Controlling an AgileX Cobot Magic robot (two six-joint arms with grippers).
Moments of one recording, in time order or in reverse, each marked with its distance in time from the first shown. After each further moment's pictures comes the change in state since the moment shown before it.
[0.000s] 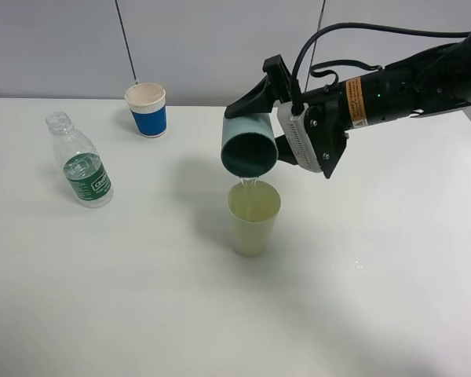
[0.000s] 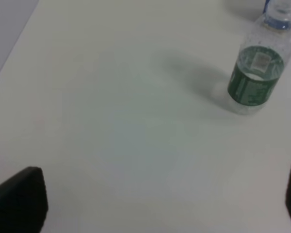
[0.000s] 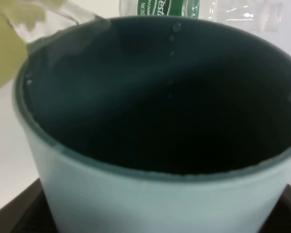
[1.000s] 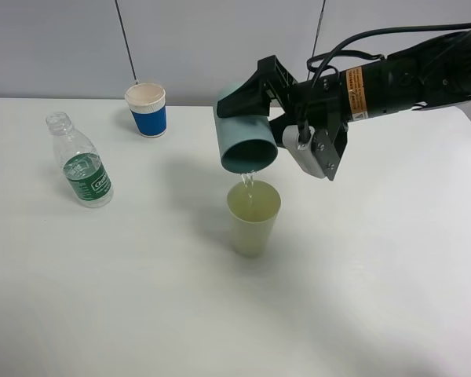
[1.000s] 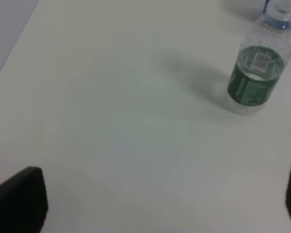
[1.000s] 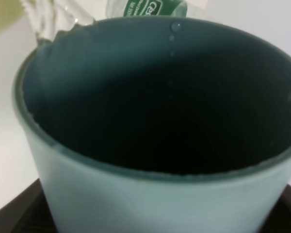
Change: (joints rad) left arm 0.000 0.000 0.000 -0.001 0.000 0.000; right arm 0.032 -0.045 -0.001 0.008 -0.001 -0.292
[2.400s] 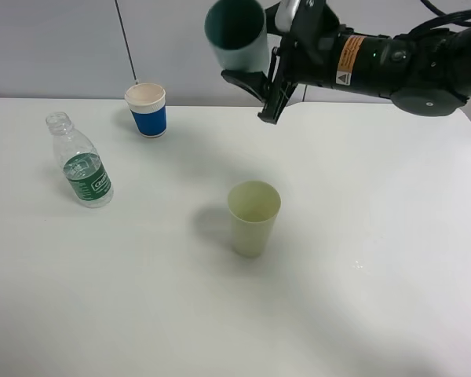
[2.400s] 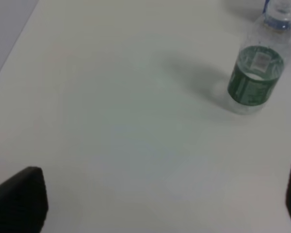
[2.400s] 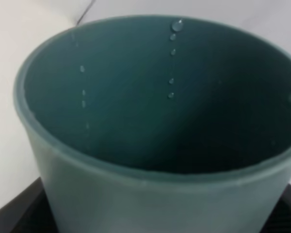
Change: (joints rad) left arm 0.000 0.000 0.000 0.001 0.000 0.000; right arm 0.035 0.000 0.000 0.691 0.079 1.114
